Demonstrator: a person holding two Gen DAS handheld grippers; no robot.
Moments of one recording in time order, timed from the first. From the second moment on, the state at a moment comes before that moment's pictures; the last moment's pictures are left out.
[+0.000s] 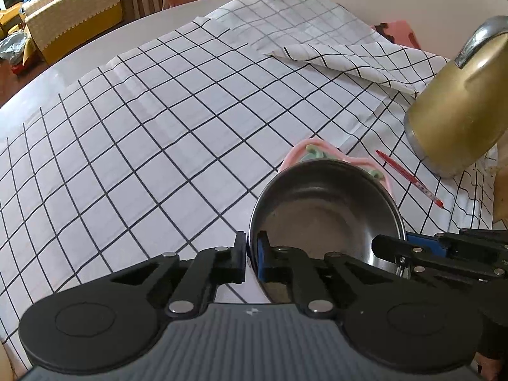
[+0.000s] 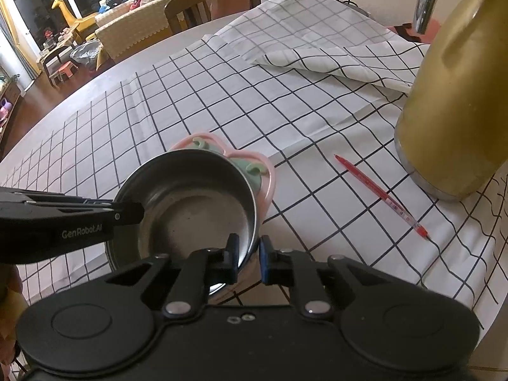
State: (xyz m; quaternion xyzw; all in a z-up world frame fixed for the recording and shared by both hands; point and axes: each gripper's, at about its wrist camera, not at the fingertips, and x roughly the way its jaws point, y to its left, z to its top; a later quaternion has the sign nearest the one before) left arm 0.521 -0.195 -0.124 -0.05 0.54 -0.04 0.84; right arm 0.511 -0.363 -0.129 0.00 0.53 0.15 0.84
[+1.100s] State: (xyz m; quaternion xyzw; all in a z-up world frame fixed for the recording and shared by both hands) left arm 0.363 -0.173 -0.042 -0.04 0.53 -0.06 0.85; right arm 0.364 -0.348 -0.054 0.01 0.51 0.16 0.85
